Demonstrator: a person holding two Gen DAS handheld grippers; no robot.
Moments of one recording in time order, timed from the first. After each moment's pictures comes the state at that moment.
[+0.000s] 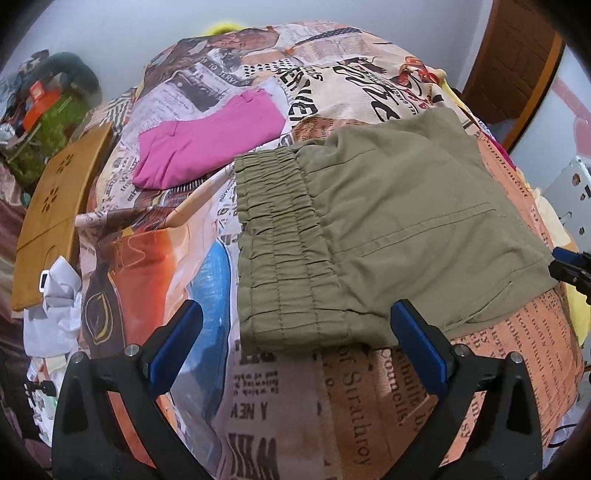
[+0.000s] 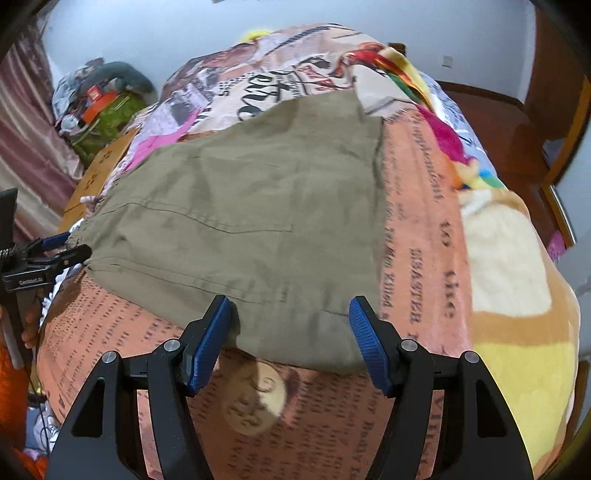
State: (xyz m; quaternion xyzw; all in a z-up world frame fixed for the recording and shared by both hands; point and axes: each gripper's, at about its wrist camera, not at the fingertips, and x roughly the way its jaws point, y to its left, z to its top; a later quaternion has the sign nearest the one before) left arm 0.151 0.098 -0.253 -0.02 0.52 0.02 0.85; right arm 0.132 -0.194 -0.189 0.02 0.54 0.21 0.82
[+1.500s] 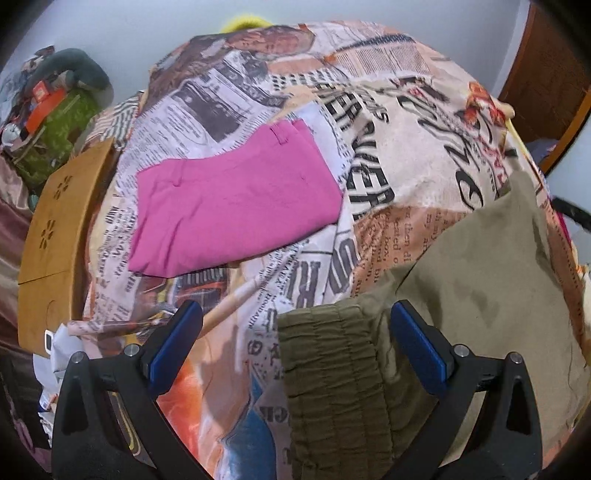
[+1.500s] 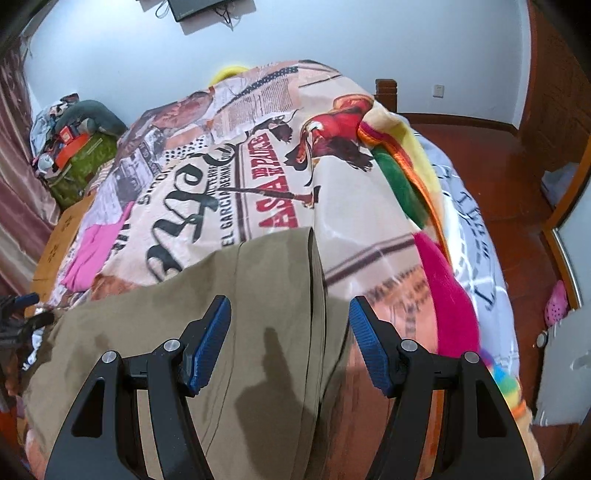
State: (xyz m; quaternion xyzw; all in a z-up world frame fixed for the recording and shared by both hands) left arm 0.297 0.142 -0.265 -0.02 0.54 0.07 0.84; right arm 0.342 -0.180 -0.203 0.01 0.49 0.20 0.85
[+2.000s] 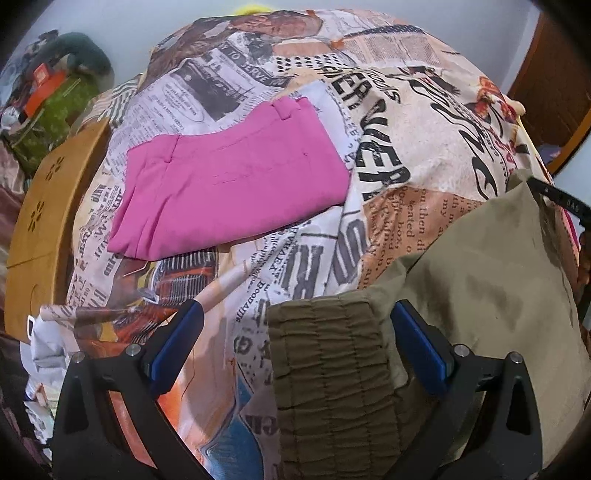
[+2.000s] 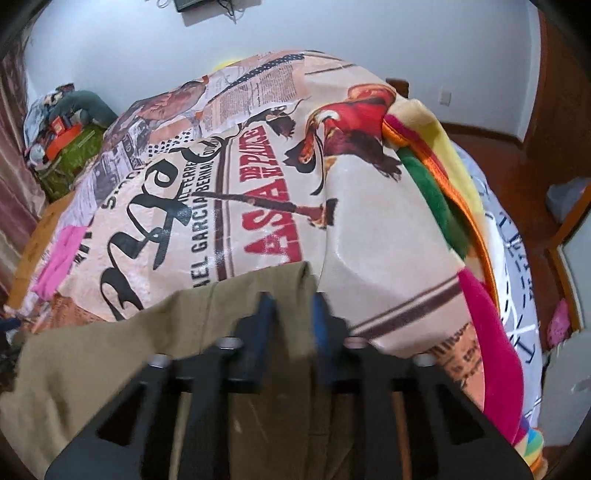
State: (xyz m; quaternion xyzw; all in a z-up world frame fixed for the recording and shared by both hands) left arm 0.296 0.149 -0.292 -0.05 0.54 0.07 0.84; right arm 0.370 -0.158 -0.235 -0.02 0.47 0.20 0.86
